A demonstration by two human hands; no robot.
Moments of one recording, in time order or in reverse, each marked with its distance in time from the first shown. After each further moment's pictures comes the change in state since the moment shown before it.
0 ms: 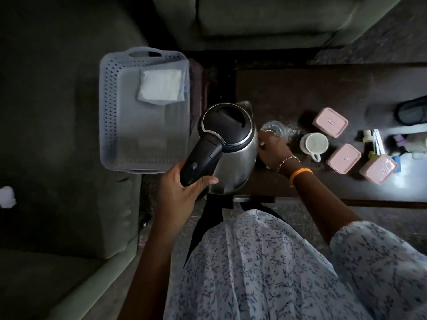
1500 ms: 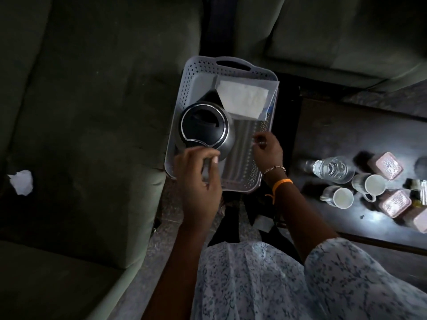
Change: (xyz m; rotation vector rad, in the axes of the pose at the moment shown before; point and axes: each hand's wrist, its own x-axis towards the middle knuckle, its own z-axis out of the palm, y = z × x) left_hand 0.078 -0.076 -0.132 0.081 0.530 0.448; right_hand 0.083 -0.183 0.135 0.339 0.307 0.228
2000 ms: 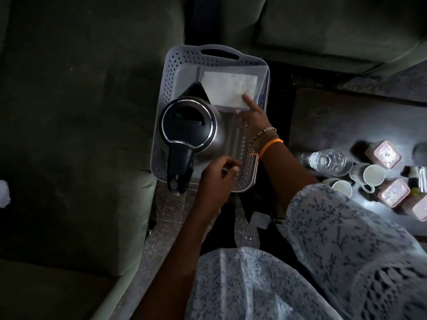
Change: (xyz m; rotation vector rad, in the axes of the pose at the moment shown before) left_hand -0.013 -0.035 0.065 -0.207 -0.669 -0.524; right_hand 0.062 -0.032 0.013 0.698 -0.205 0.343
